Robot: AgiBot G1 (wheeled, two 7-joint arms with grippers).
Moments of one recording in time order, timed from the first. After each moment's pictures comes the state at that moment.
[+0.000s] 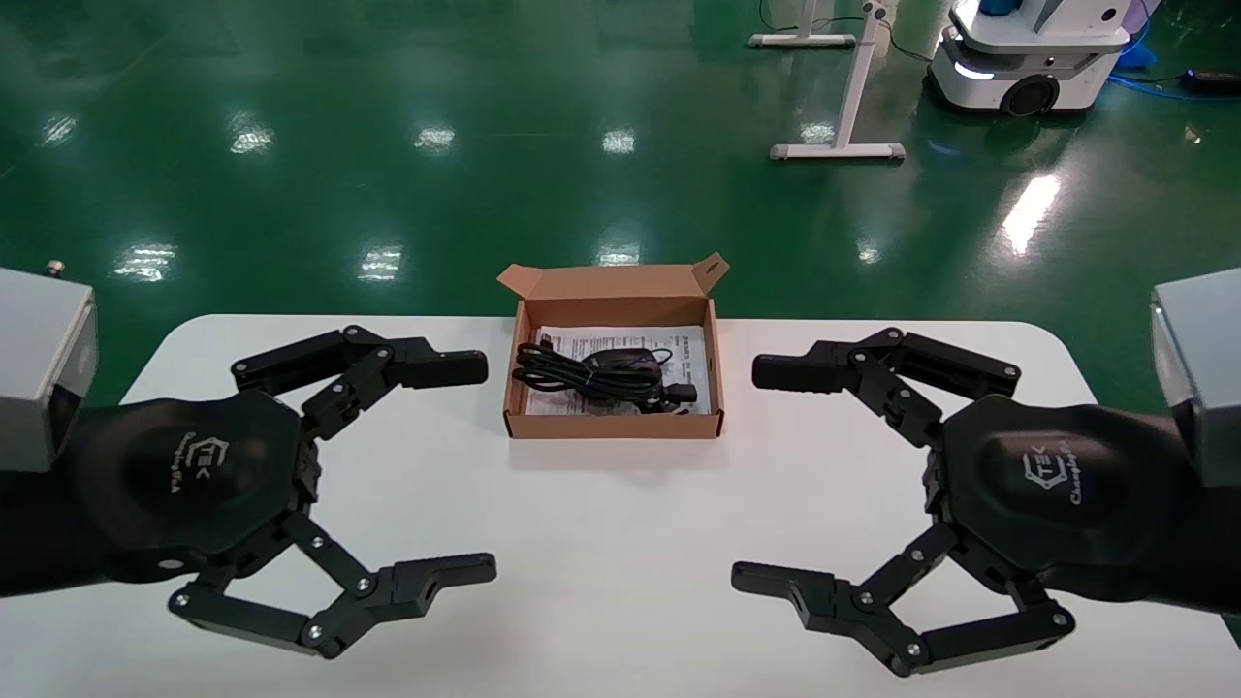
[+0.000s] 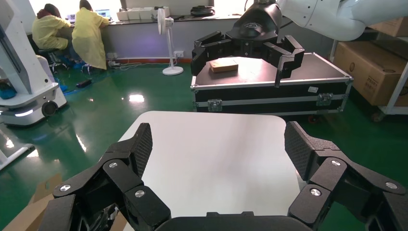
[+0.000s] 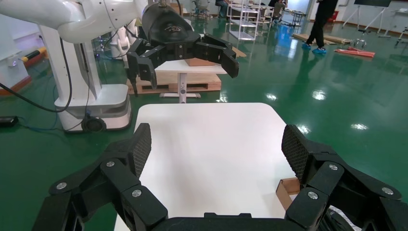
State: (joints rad) left arm -1.07 0.61 0.28 -1.28 0.73 1.50 -0.19; right arm 1.08 -0.61 -0.28 1.28 -0.73 -1.49 0.18
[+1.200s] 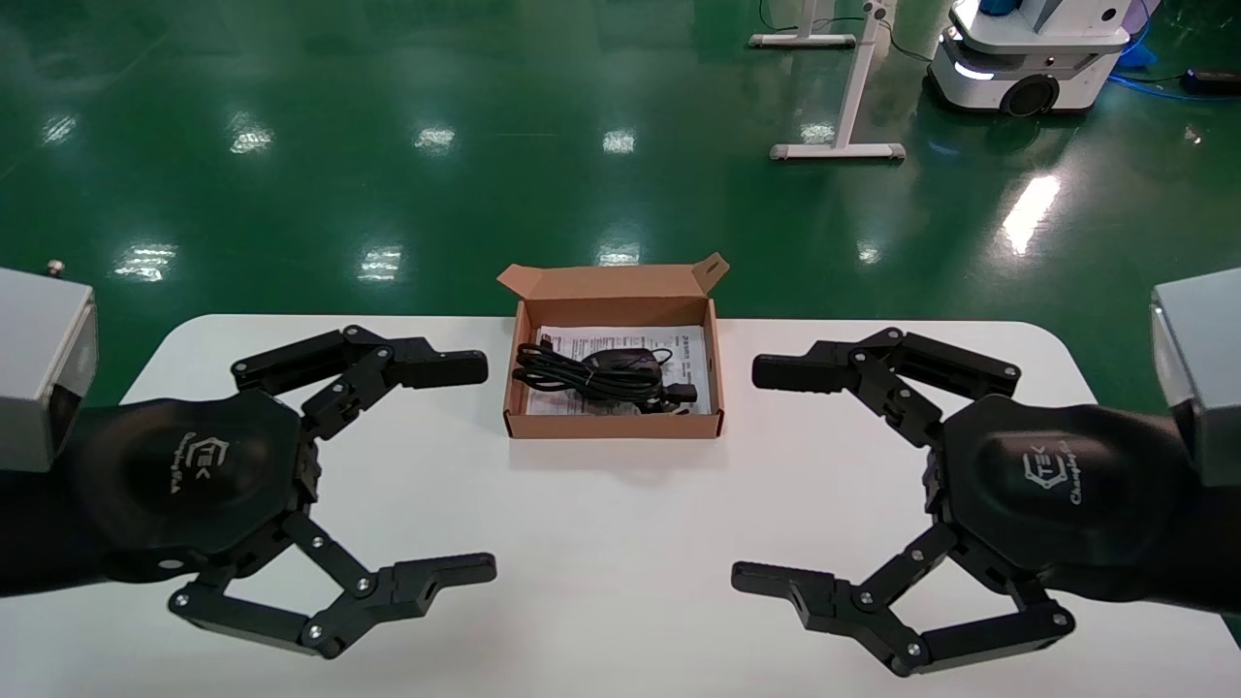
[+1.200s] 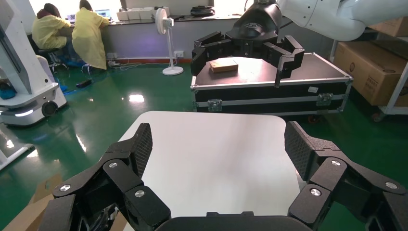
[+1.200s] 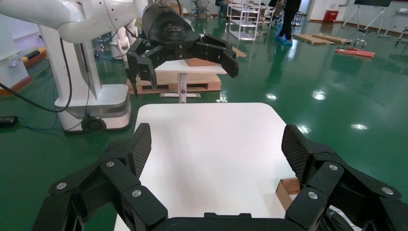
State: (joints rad) left arm -1.07 0.61 0.28 -1.28 0.73 1.50 -0.19; right arm 1.08 -0.61 -0.28 1.28 -0.73 -1.49 0.18
